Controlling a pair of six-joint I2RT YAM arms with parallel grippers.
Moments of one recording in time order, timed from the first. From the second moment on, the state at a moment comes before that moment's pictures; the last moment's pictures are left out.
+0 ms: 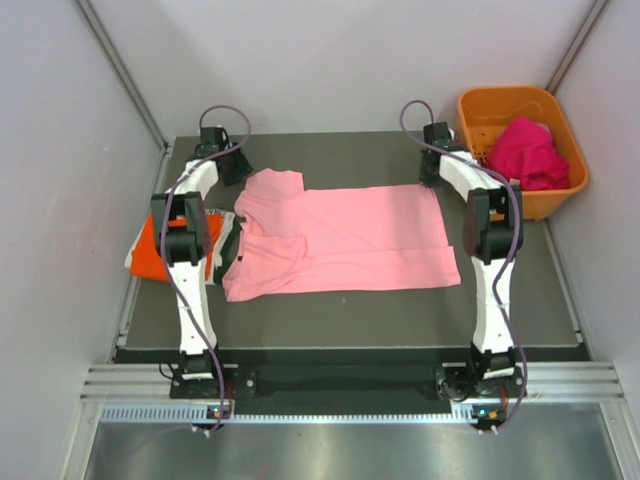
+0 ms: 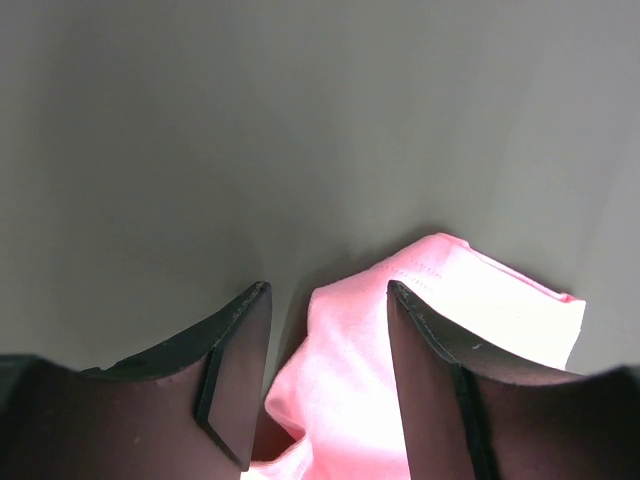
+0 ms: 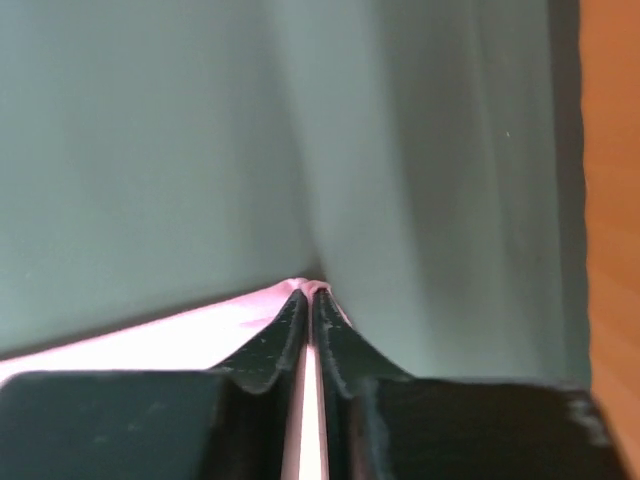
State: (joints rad) left arm 0.05 2.39 1.95 -0.34 0.19 -0.44; right arm 0.14 2.35 1.94 -0.57 0.22 0.25
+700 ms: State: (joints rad) left arm 0.01 2.46 2.07 -0.38 0.19 -0.42; right arm 0.14 2.36 1.97 -0.59 0.21 0.24
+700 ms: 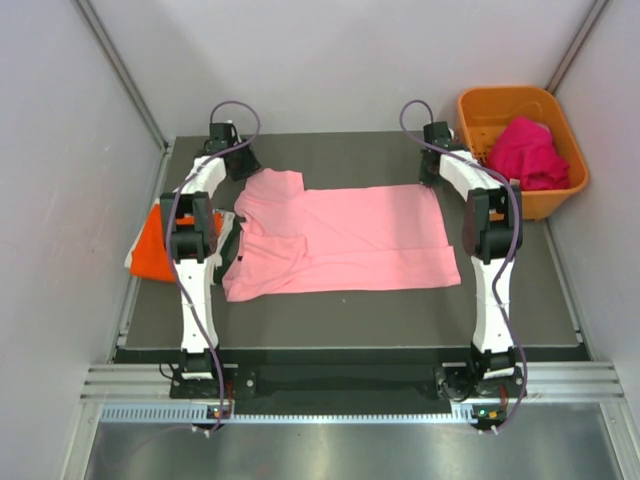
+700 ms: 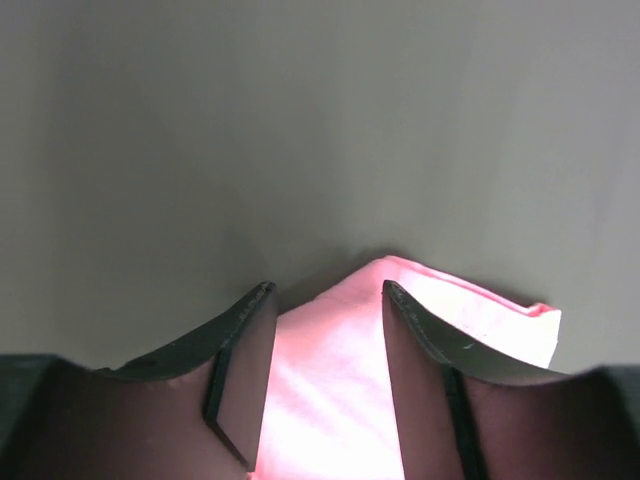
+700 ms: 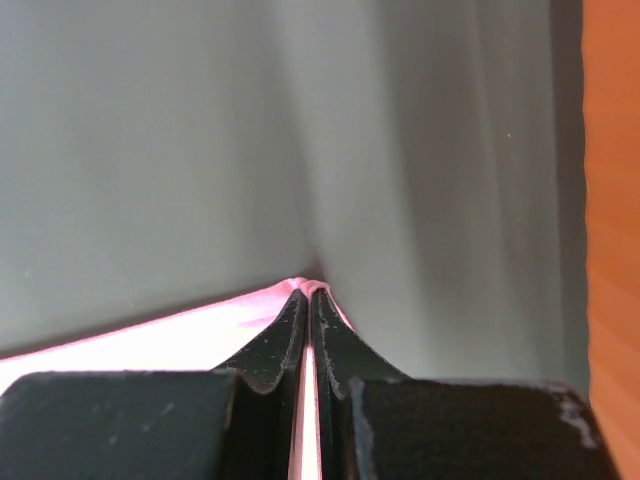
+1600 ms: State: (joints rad) left arm 0.01 2.46 2.06 -0.42 0.25 -0.39; right arm 0.14 2.36 1.96 -0.58 0.21 0.24
